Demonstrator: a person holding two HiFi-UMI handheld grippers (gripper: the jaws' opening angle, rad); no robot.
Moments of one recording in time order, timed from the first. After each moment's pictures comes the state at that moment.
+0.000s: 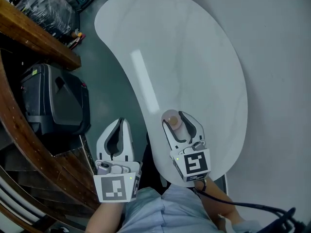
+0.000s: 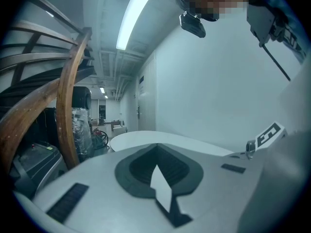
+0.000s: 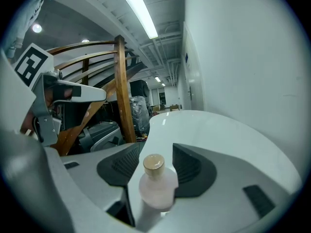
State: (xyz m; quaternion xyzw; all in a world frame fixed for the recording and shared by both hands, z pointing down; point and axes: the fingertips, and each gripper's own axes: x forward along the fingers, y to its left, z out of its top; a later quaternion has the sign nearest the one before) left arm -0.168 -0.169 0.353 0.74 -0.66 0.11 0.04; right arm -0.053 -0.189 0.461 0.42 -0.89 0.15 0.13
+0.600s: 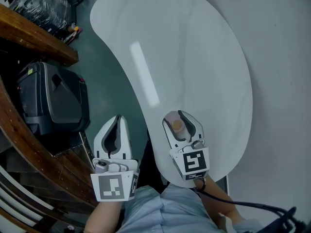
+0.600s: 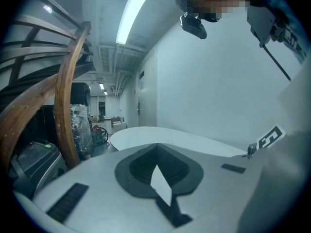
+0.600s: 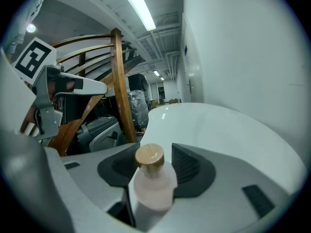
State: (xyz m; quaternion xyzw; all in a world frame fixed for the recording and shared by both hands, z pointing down) left arm -0.181 -0.189 0.369 0.74 -0.66 0.13 0.06; right arm -0.063 -0.198 0.487 0.42 -0.88 0.16 0.16
